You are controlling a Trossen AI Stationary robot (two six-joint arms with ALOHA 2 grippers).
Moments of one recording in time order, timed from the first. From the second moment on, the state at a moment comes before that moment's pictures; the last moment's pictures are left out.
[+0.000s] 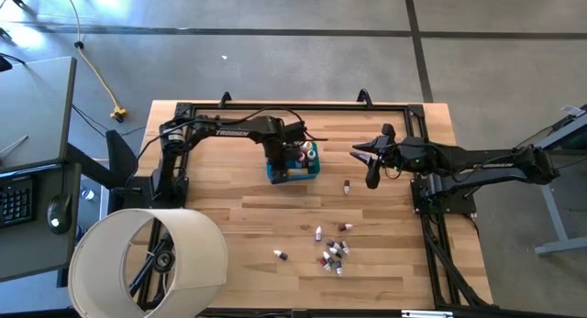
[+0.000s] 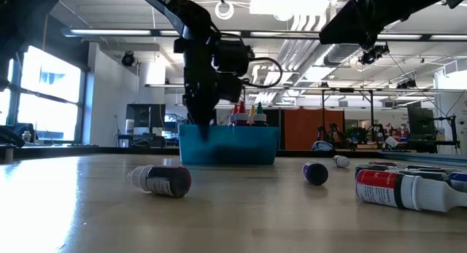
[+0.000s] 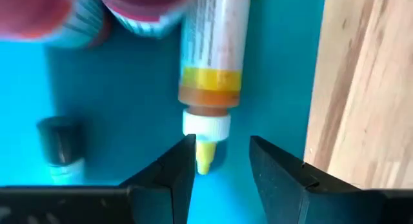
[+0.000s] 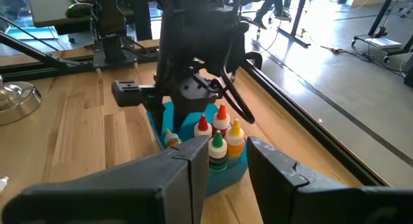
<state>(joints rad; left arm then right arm) 0.31 1.98 1.49 -0.92 0.27 0.15 -0.05 0.77 0.59 -0.13 0.31 0.11</state>
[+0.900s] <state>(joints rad) 0.31 2.04 1.50 -0.88 0.26 0.17 -0.05 0.77 0.59 -0.13 0.31 0.11</state>
